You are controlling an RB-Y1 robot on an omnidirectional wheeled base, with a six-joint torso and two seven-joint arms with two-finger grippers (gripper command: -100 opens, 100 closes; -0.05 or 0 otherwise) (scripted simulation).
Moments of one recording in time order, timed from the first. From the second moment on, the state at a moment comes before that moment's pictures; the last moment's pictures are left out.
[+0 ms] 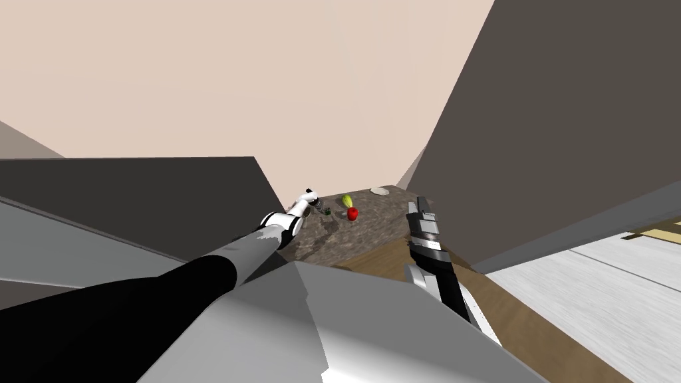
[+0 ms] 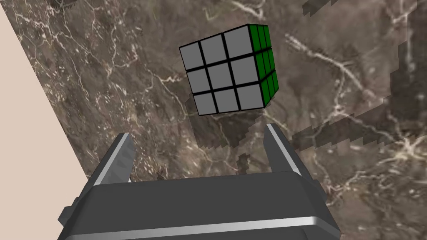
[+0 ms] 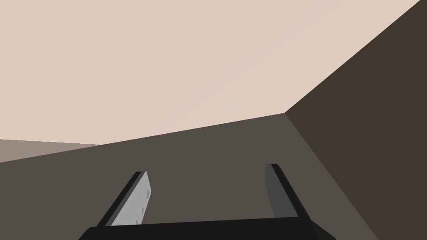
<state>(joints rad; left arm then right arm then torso) -0.93 0.43 0.09 -0.61 0.55 1.09 -0.05 0.46 -0.01 -0.04 -2.27 0.07 -0.46 0.11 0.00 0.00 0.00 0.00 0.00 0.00</state>
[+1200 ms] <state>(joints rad) -1.05 0.48 0.10 -0.36 0.60 1.26 -0.13 0.46 -0.01 -0.04 -2.27 0.07 -0.46 0.11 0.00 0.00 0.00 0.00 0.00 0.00</state>
